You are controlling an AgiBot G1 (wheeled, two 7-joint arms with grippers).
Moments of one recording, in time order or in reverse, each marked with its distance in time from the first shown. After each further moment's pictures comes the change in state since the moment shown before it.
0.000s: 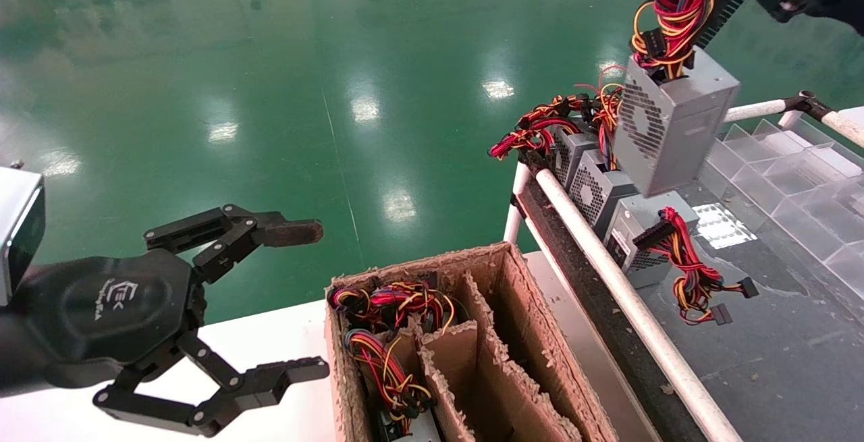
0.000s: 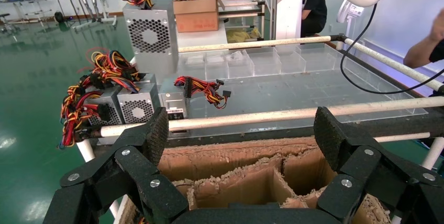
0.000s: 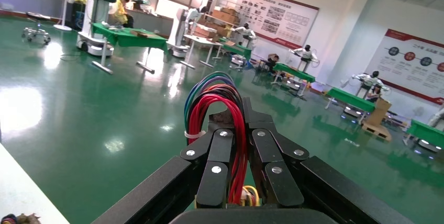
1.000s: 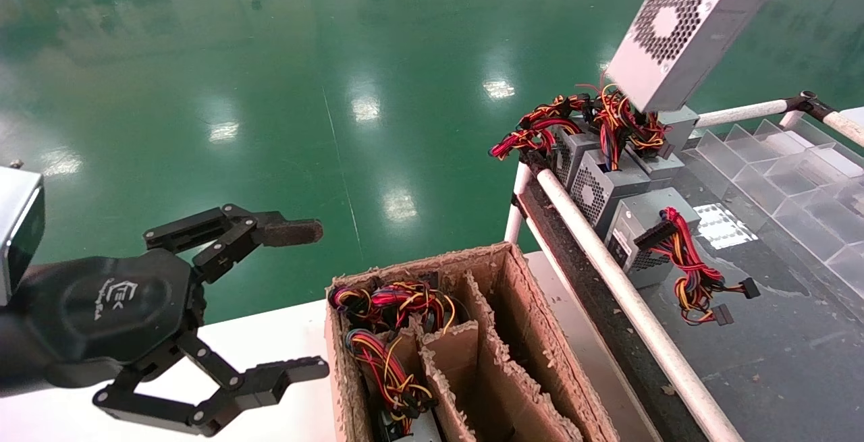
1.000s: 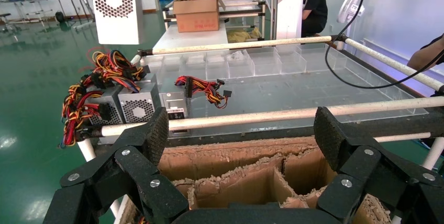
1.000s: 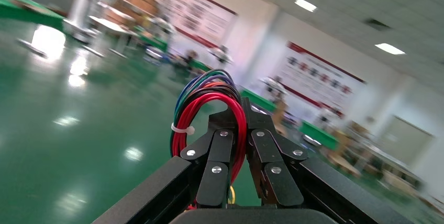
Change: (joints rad) left arm 0.000 0.000 0.000 0.000 0.000 0.000 0.000; right arm 0.235 -0.093 0.000 -0.305 -0.123 0.174 -0.275
